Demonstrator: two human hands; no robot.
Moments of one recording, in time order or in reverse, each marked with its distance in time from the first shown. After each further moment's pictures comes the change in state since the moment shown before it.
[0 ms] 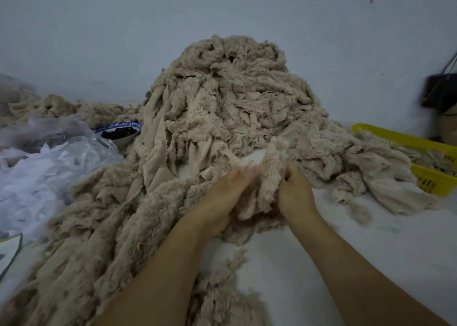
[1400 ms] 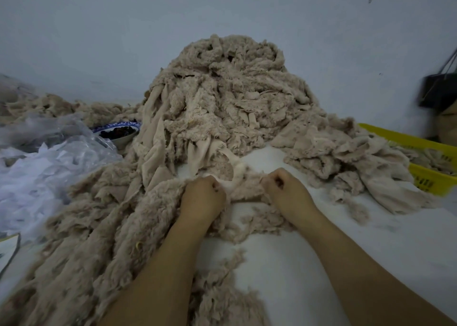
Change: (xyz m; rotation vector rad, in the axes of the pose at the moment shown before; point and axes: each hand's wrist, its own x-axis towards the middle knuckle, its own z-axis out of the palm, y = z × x) left_hand 0.012 -0.015 -0.033 1.065 0.508 -0.085; right_hand 0.008 0.019 -0.012 -0.372 -0.133 -0.041
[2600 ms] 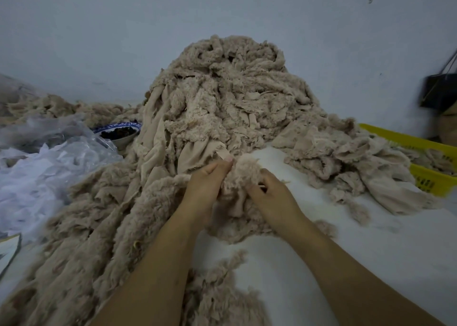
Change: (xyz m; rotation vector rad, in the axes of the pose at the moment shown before) left_hand -0.003 0.017 -0.010 -1.097 -0.111 -0.030; right_hand -0.012 -0.020 0.019 0.241 -0.124 -0.142
